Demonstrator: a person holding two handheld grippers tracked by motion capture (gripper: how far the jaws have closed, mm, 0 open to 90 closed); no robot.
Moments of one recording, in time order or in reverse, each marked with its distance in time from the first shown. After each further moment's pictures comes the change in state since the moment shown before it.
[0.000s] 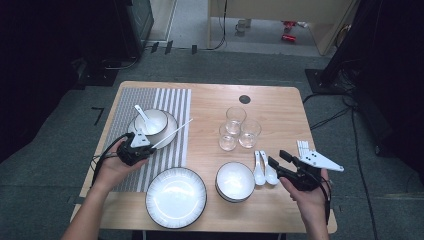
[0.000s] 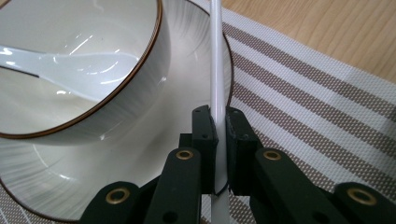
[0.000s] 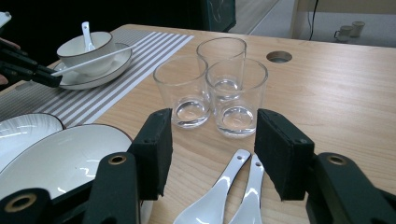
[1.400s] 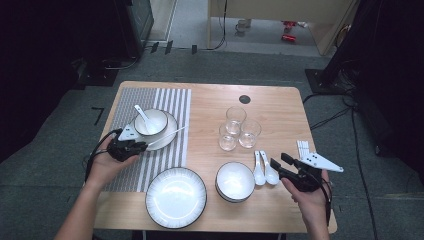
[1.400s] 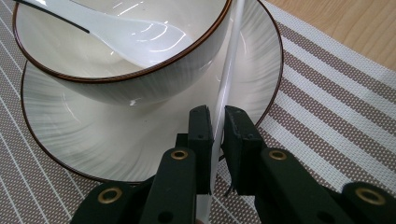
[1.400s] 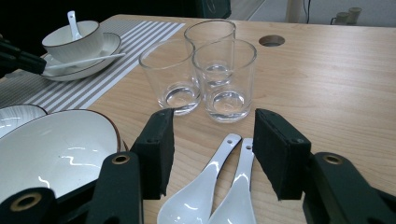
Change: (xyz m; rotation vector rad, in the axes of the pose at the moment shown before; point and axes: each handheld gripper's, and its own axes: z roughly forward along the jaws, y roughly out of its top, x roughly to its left) left arm 0.028 -0.016 -0.005 -0.015 -0.009 -0.122; right arm -0.011 -0.012 0.003 0.030 -0.015 0.029
